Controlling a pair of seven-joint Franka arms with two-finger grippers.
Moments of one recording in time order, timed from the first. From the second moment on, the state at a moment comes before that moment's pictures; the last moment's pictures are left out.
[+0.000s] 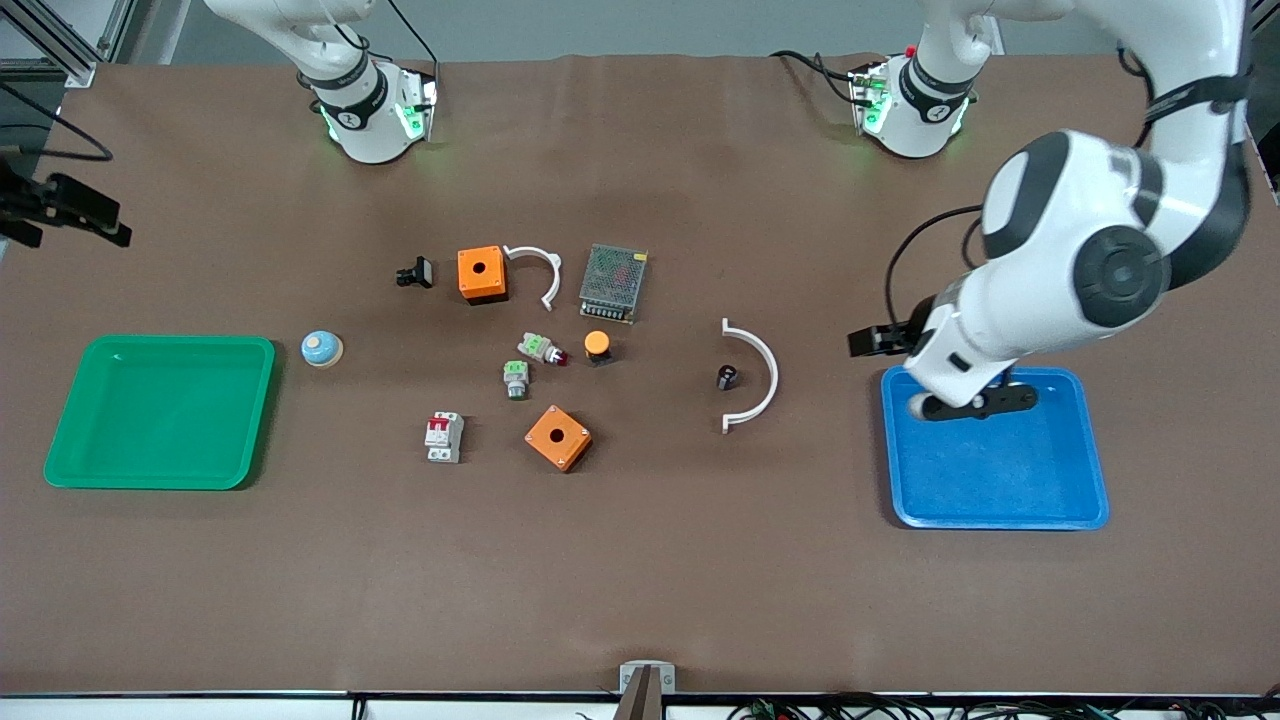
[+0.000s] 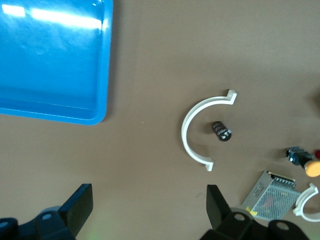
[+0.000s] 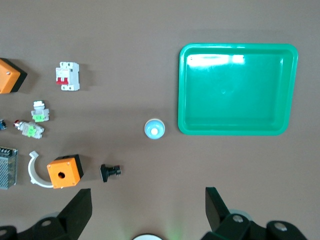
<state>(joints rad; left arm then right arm) -0.25 0.36 -0.10 -1.51 -0.13 1.69 -0.46 -0.02 -0.02 -0.07 -1.59 -0.01 1.49 -0.09</state>
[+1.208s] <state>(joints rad) -0.50 0.62 -0.10 -1.63 -0.01 2.19 -0.90 0.07 0.34 -0.07 -1.68 0.09 1.92 0.06</state>
